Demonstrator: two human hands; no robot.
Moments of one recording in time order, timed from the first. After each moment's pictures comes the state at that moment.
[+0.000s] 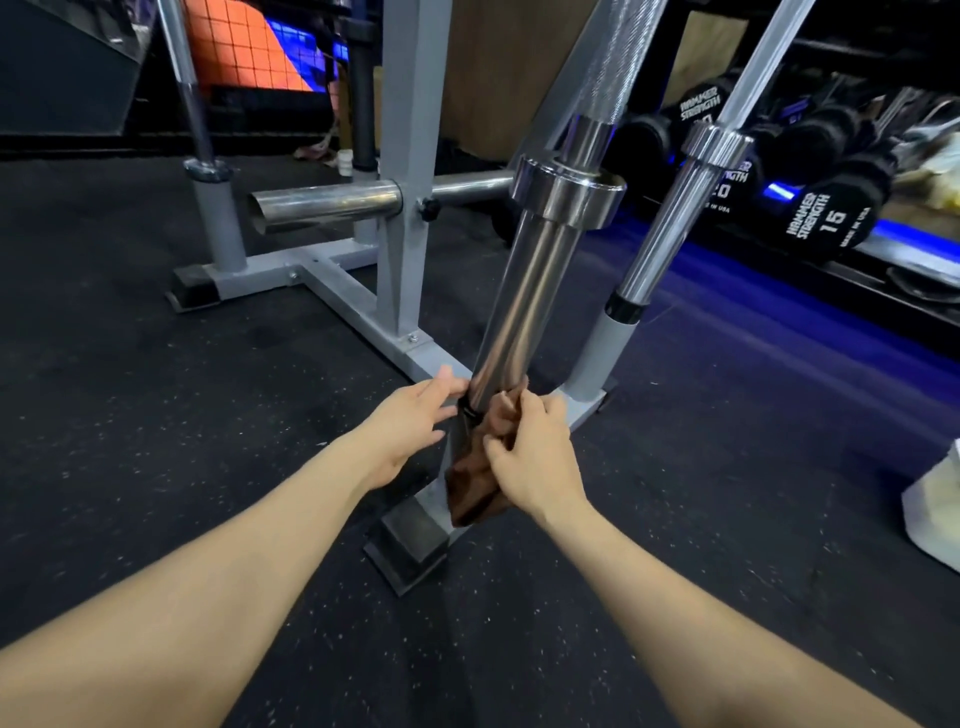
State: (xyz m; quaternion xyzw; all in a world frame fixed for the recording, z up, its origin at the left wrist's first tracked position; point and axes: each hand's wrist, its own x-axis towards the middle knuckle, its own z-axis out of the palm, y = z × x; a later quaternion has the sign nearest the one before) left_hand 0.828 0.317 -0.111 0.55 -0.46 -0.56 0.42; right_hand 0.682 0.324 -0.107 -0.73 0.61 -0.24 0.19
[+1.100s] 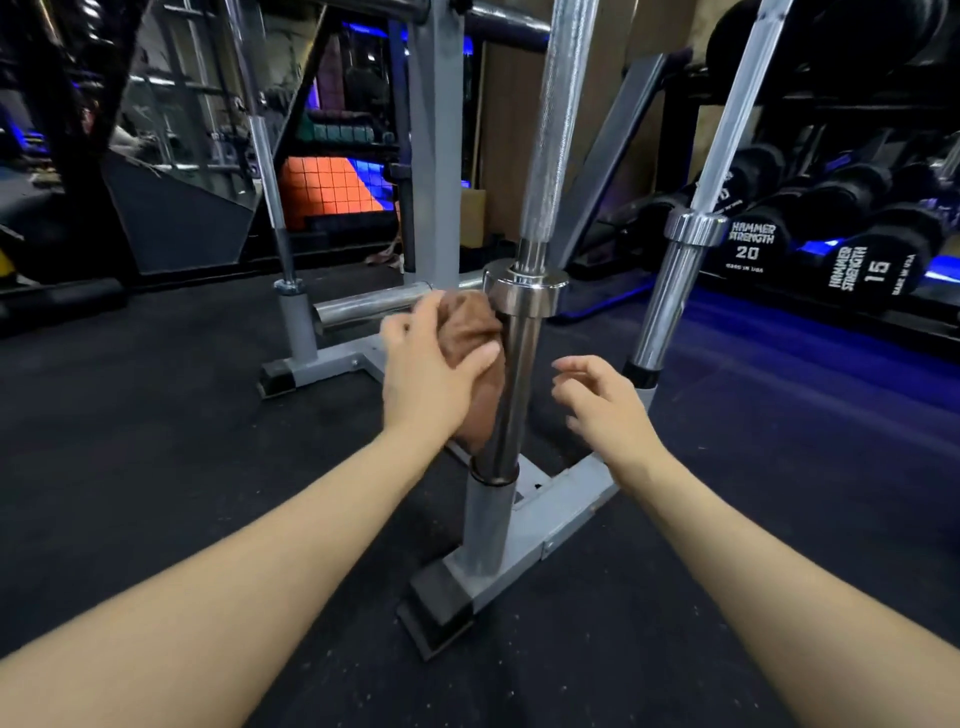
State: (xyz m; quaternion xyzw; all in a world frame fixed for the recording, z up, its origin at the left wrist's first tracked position) left_hand 0.790 0.333 0.007 0.65 -0.53 -0.08 0.55; right_hand 0.624 0.296 -0.014 -0.65 0.46 -0.44 0.42
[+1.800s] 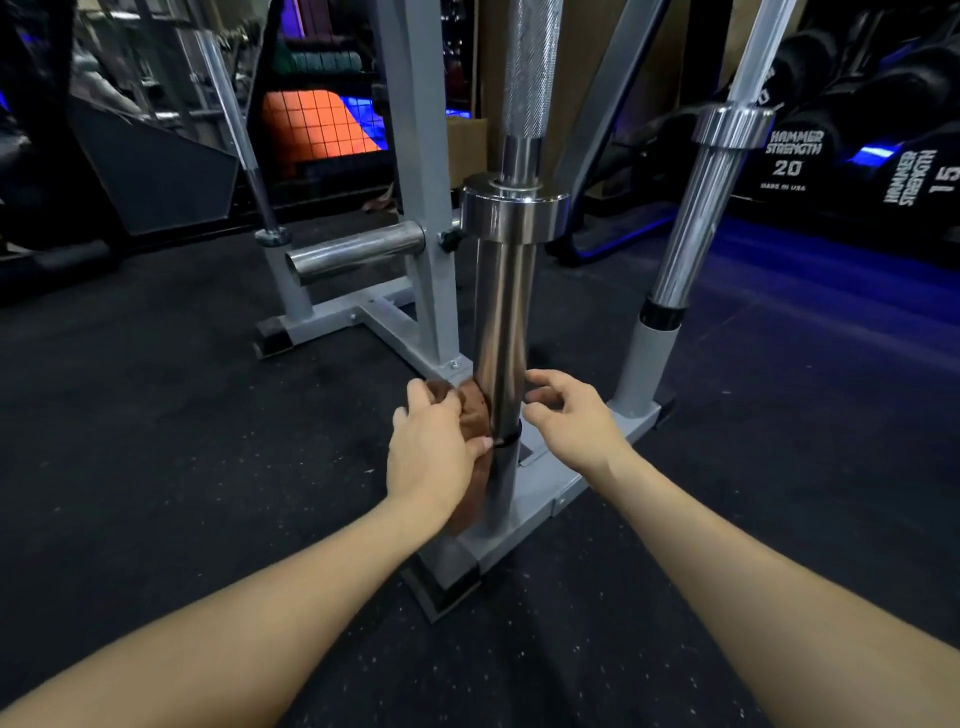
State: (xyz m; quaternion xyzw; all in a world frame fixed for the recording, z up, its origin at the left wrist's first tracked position) left_hand 0.776 0.330 -0.097 0.77 -0.57 -0.07 0.29; right_hand 0.639 0.269 -0.089 -0.67 0.51 -0.33 0.42
